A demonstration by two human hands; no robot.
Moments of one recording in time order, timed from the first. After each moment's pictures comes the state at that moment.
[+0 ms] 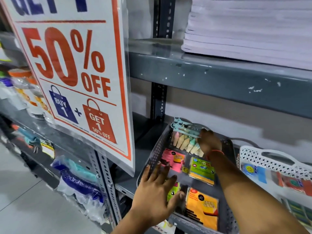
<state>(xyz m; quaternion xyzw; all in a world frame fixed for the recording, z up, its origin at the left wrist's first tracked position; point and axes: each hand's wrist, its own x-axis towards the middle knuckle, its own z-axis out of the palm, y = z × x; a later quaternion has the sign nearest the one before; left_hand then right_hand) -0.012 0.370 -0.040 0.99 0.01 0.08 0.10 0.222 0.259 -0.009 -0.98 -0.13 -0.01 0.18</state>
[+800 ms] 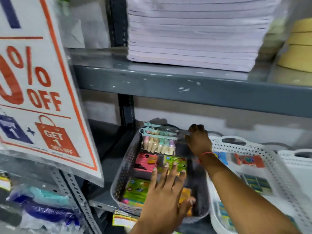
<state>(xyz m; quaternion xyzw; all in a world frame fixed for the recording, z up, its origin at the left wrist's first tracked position) 0.001 0.308 -0.029 0.99 -0.08 0.09 0.07 0.194 0.200 0.013 -0.97 -0.09 -0.10 0.22</state>
